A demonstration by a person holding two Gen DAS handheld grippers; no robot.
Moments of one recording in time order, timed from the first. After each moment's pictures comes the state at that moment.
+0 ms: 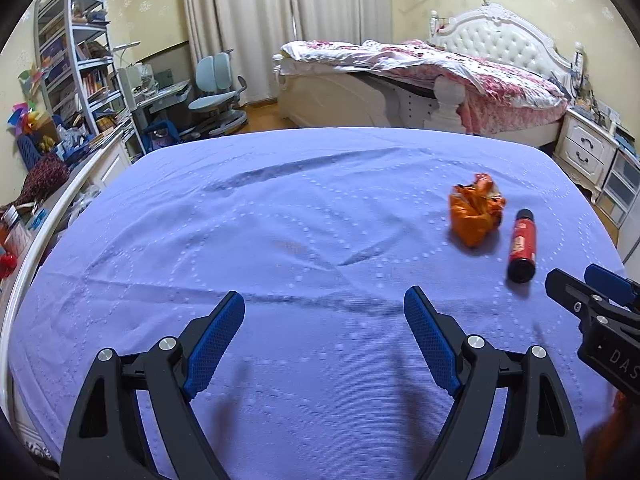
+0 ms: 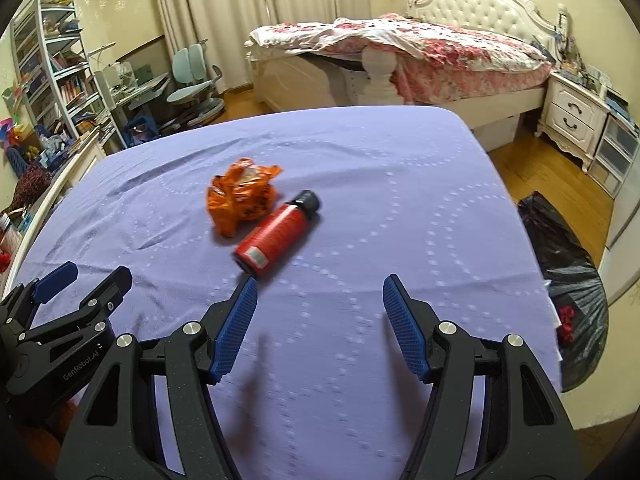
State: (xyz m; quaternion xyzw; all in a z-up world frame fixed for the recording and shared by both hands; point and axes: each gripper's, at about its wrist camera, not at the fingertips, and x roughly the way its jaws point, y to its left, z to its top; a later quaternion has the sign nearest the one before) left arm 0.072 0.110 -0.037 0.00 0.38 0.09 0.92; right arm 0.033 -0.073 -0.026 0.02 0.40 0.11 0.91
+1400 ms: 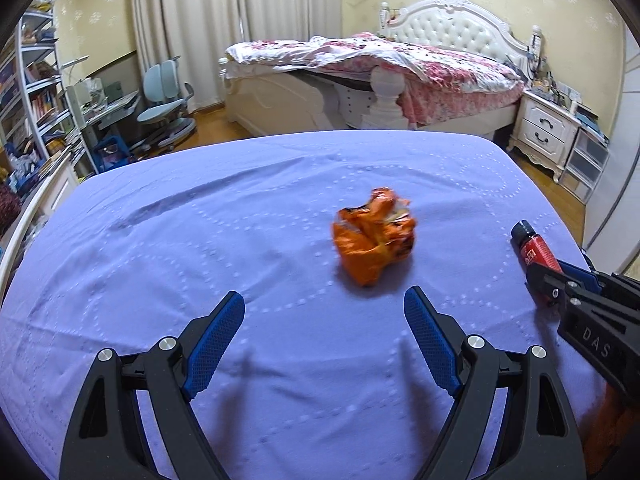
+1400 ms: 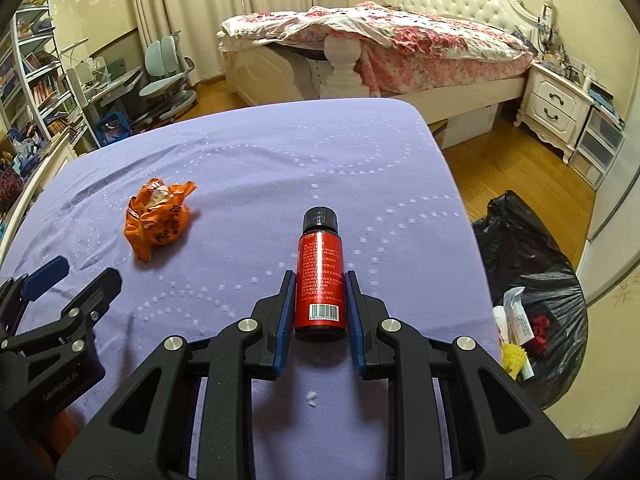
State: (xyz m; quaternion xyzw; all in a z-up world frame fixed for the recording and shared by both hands) left arm 0.116 0.045 -0.040 0.03 0.38 0.00 0.92; right arm 0.064 -0.120 -0.032 0.02 0.42 0.06 0.91
